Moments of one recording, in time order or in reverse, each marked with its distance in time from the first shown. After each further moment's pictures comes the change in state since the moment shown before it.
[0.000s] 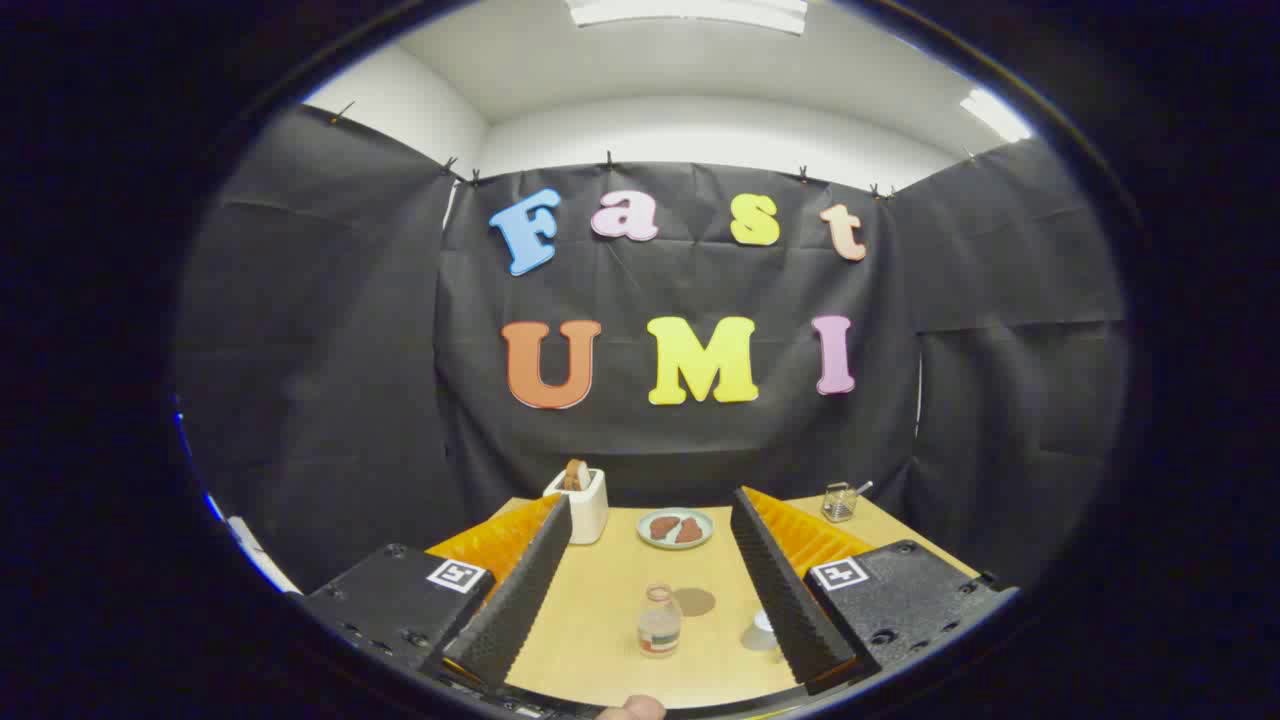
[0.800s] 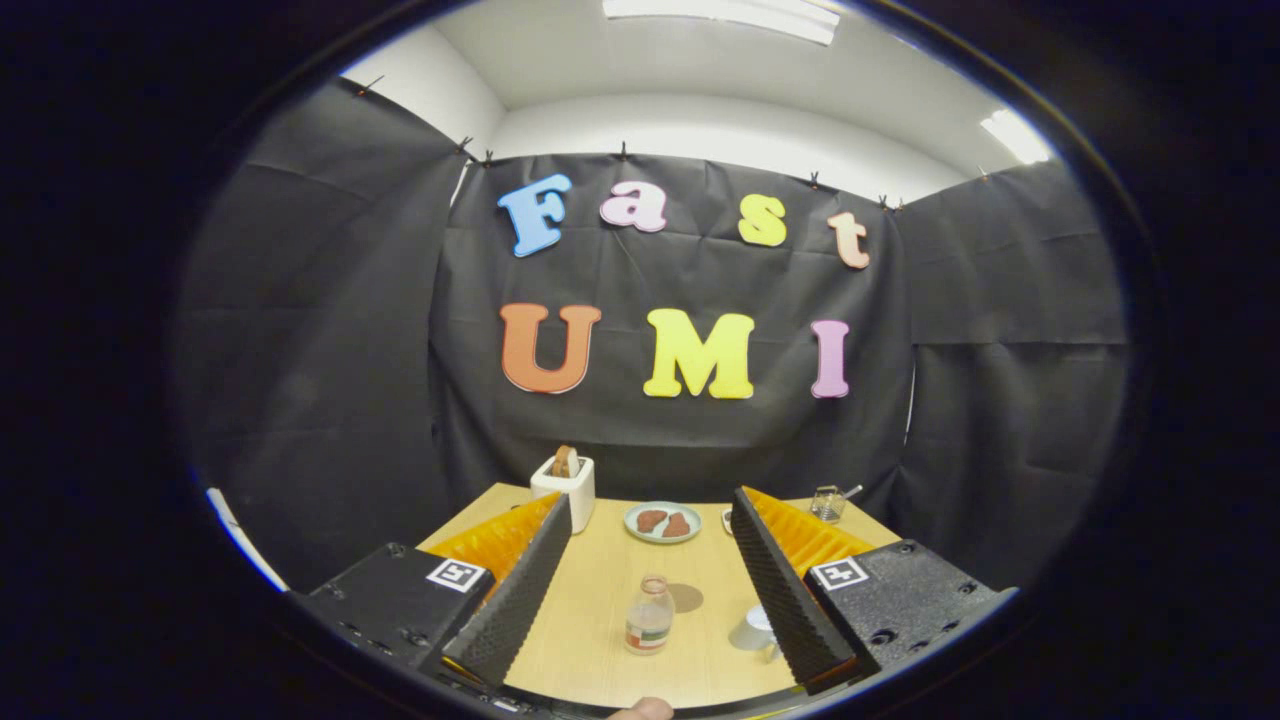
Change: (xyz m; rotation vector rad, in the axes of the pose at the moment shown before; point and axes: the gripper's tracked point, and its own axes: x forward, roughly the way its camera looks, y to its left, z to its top) arm 0.004 0.013 -0.018 -0.053 -0.002 -0.034
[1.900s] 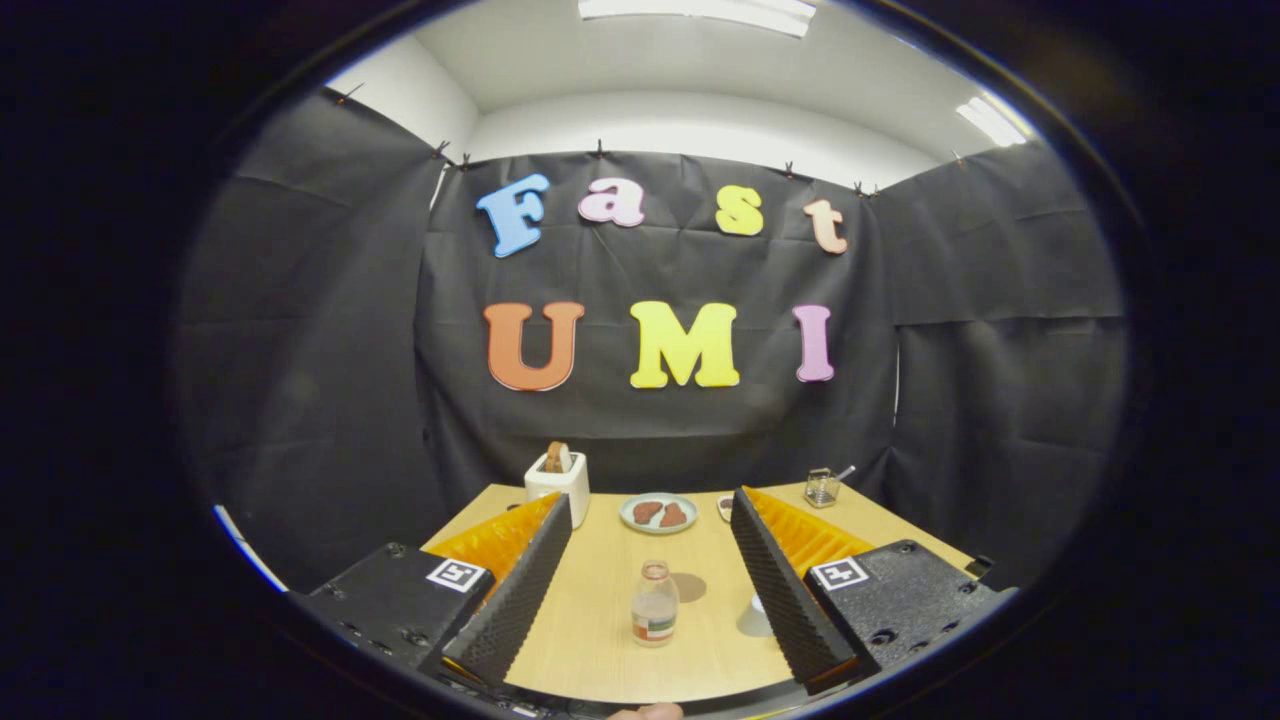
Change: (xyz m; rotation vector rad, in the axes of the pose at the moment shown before) arm -0.009 -0.004 -0.024 0.067 0.012 -0.045
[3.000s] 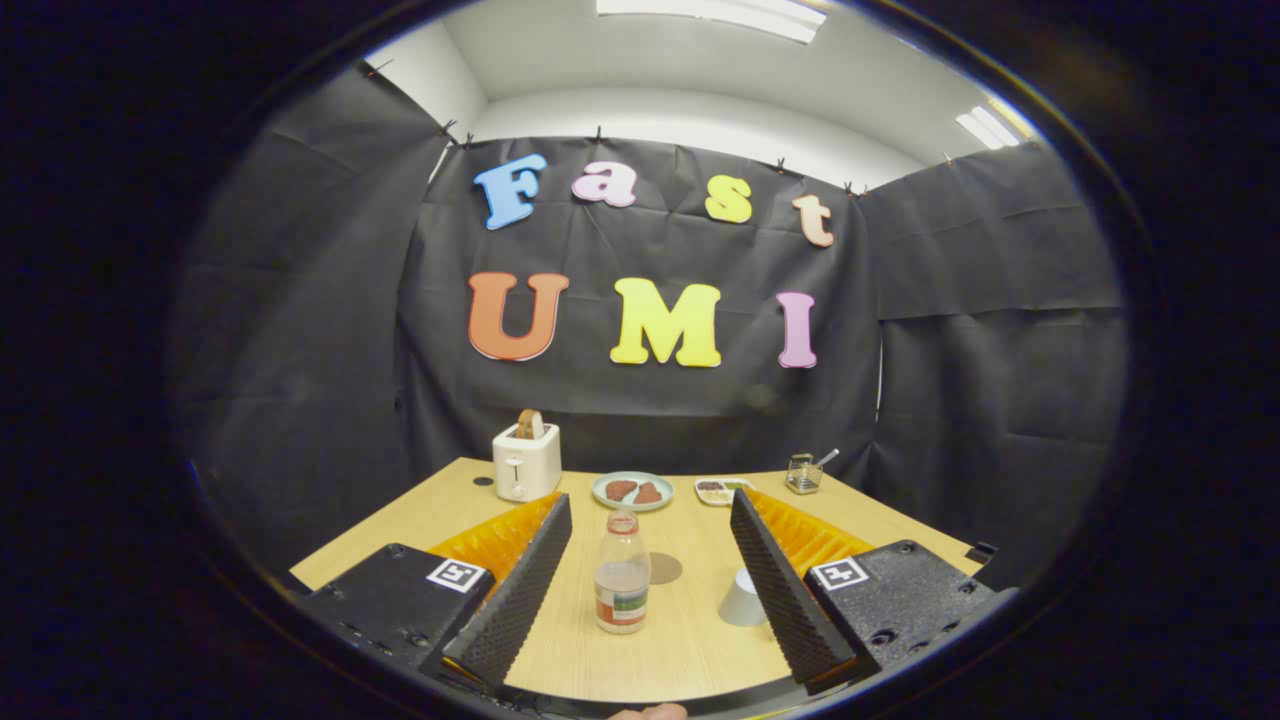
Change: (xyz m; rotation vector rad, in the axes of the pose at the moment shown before) arm 0.025 -0.022 -0.108 -0.075 -0.003 -0.059
